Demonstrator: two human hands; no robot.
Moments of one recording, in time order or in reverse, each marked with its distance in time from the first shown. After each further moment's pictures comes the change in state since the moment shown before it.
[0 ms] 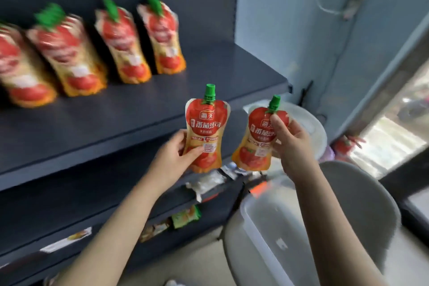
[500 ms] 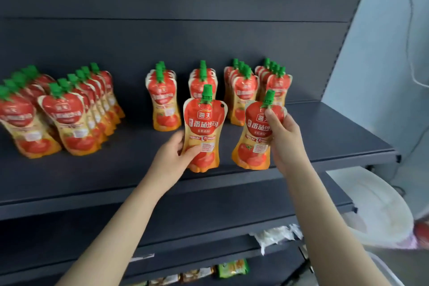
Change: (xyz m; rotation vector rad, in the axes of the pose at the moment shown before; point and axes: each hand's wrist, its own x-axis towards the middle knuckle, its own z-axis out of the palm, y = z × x) left_hand -0.048 -0.001 -0.253 0.043 0.363 0.151; right_hand 0.001 -0.012 0.293 0.052 -0.283 -0.109
